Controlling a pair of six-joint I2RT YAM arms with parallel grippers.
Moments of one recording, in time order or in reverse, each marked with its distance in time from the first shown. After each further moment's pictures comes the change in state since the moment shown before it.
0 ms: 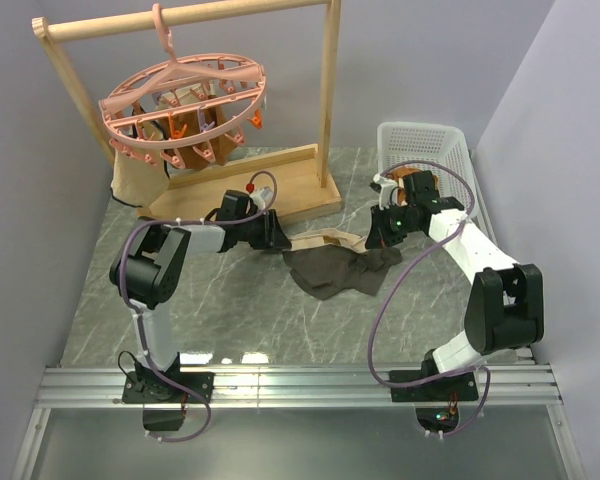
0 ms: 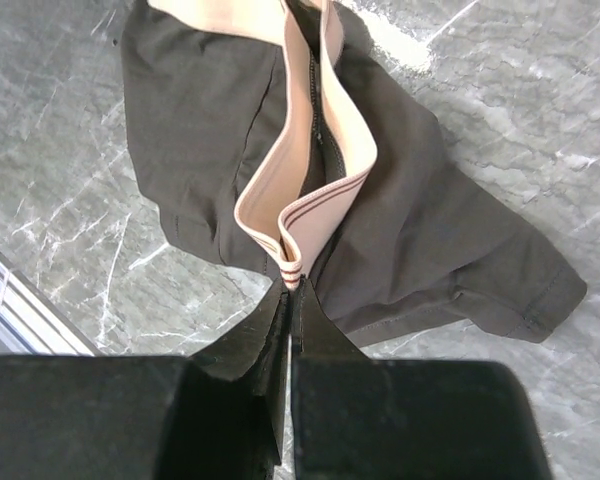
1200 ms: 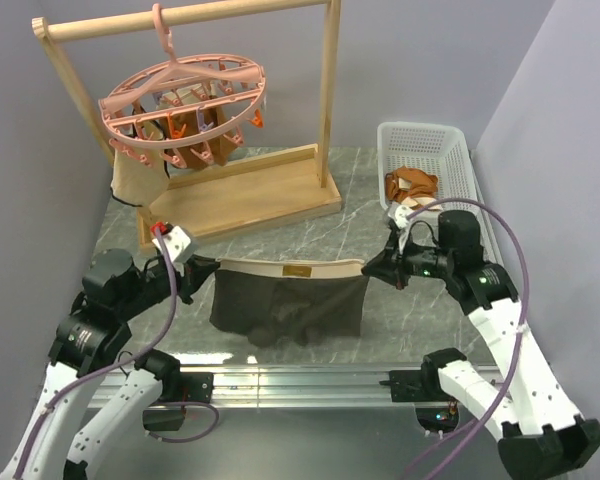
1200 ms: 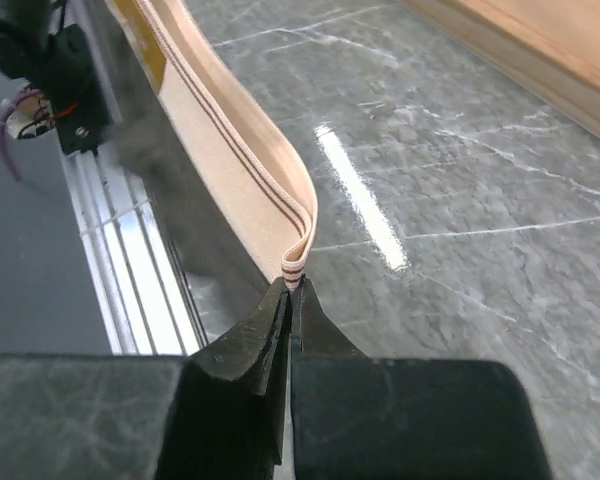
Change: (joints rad) left arm -0.013 -1.415 -0.127 -0.788 -0.130 0.541; right arm 0.056 -0.698 -0.207 -0.063 -0.326 -0.166
